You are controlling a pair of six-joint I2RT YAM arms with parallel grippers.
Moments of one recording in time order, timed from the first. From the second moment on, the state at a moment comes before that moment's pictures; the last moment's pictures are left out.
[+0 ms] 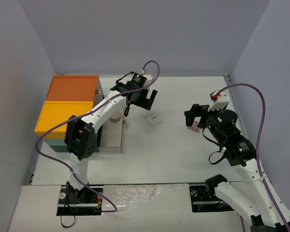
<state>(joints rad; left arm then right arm) -0.61 1.99 1.87 -0.73 -0.01 -0.10 0.38 0.75 0.91 -0.43 0.10 0.22</state>
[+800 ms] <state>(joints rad) -0.68 2.37 2.05 -0.77 0.14 0.10 0.38 0.74 0.90 -0.46 0.03 0.23</state>
